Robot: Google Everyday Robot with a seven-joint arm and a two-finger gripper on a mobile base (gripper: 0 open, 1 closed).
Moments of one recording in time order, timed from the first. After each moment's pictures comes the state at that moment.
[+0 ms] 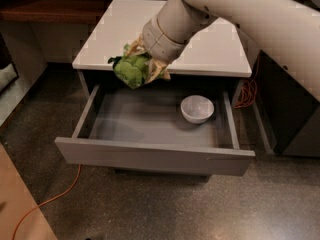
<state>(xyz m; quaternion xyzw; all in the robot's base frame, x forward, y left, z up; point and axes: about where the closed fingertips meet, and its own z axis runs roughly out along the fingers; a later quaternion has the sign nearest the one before) 0.600 0.024 0.919 -0.90 0.29 -0.07 0.31</state>
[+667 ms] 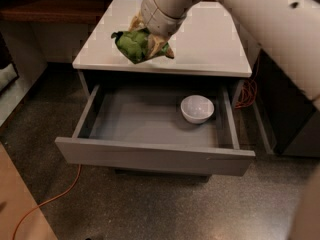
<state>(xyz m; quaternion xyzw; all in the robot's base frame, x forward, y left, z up) 0.666 0.019 0.950 -0.89 0.33 -0.12 0.30</state>
